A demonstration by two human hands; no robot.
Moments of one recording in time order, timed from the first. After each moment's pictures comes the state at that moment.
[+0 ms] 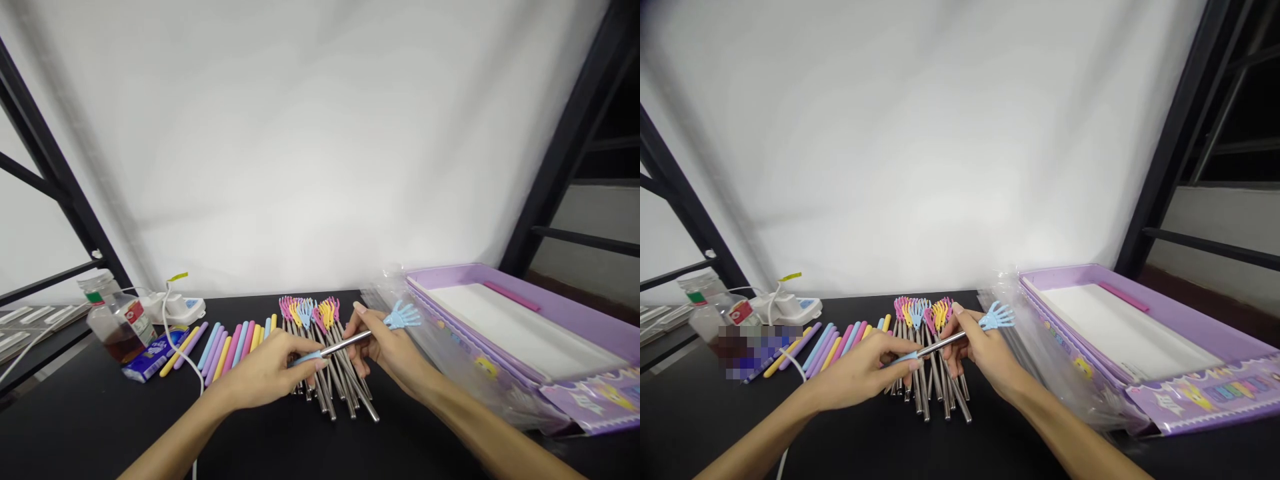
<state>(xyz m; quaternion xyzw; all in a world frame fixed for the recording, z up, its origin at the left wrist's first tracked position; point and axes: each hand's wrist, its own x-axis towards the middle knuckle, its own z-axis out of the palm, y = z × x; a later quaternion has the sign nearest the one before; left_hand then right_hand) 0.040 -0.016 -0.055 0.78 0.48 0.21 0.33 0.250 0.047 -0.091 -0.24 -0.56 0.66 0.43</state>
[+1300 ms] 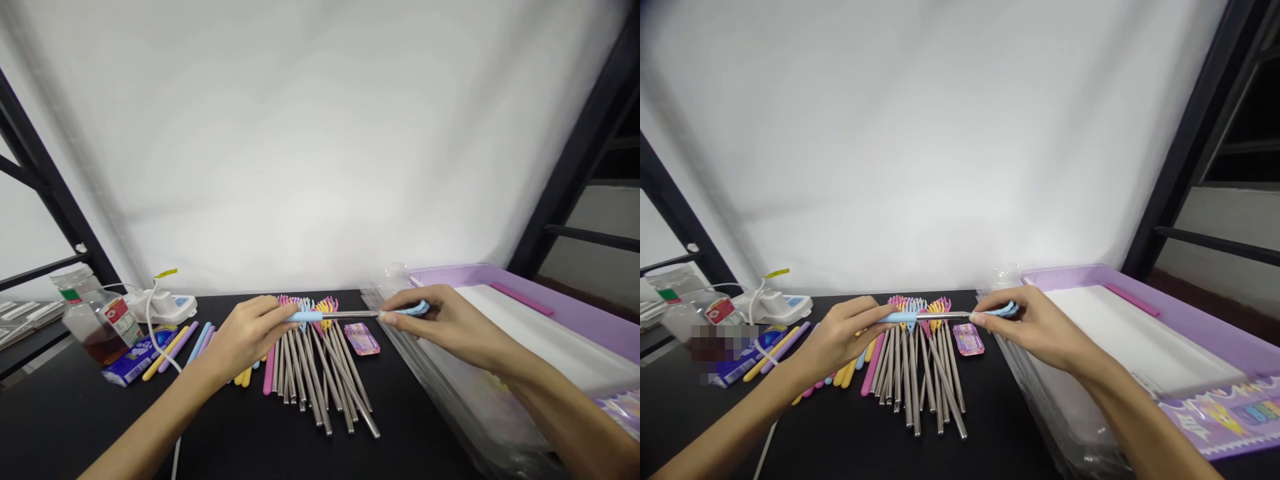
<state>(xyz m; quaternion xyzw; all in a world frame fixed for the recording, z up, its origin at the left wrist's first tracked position) 0.002 0.024 -0.063 0.85 0.33 0.33 -0.23 0.328 0.073 -0.041 -0.38 -0.81 0.29 0.33</state>
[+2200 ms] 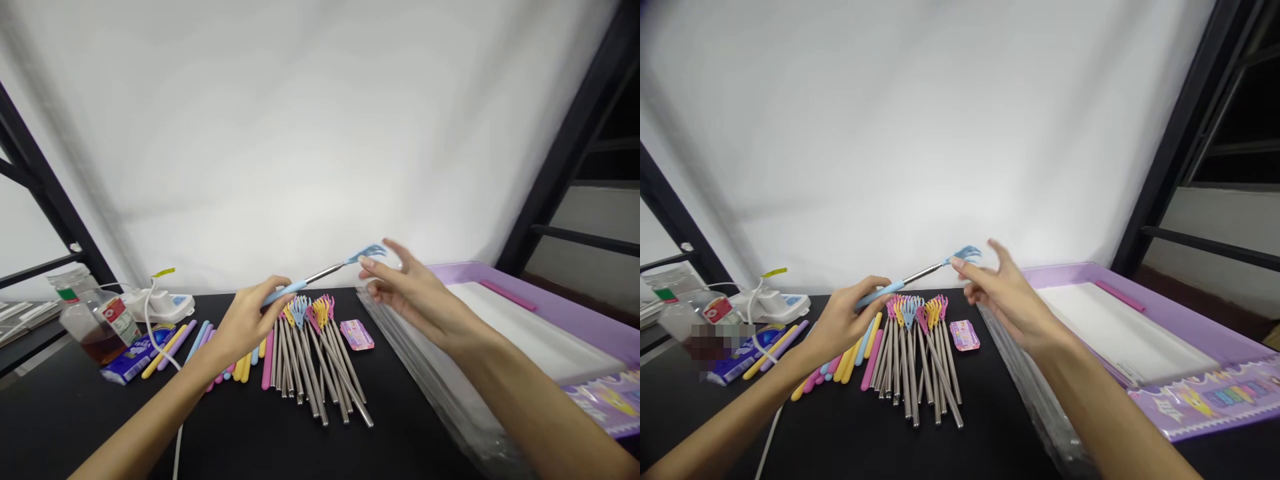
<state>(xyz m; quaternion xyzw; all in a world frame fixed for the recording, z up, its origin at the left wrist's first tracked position) 0.015 0.027 -0.047 0.78 0.48 0.39 -0.03 0.278 0.068 -0.017 -0.36 -0.58 0.50 0.53</state>
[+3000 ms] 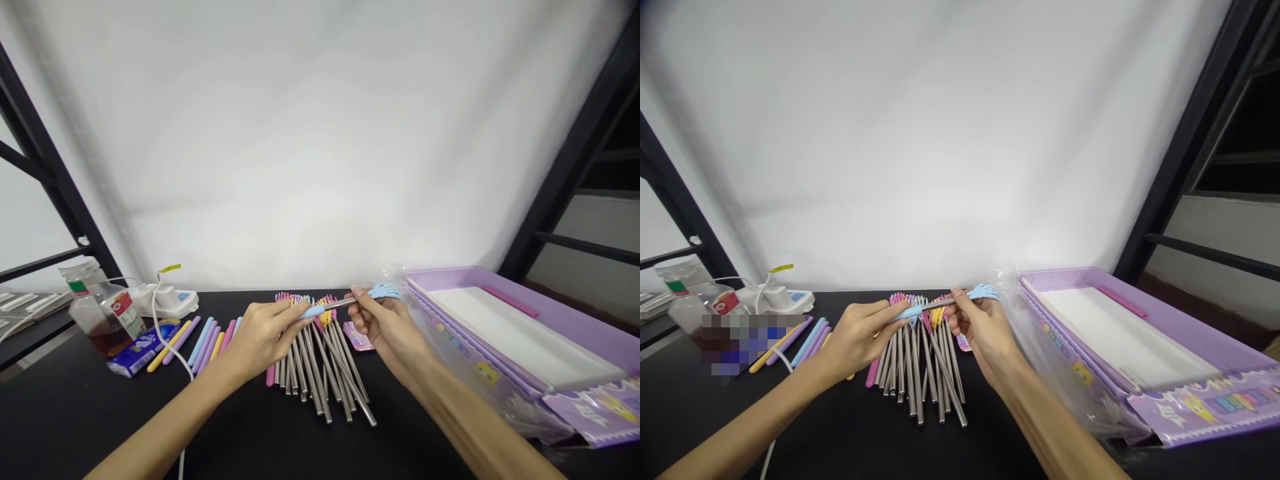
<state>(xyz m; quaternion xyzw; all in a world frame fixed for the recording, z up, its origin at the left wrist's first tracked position) 0.021 0.022 -0.076 0.83 0.36 0.35 -0.24 0.240 0.053 -0.059 -0.30 -0.42 0.65 0.55</state>
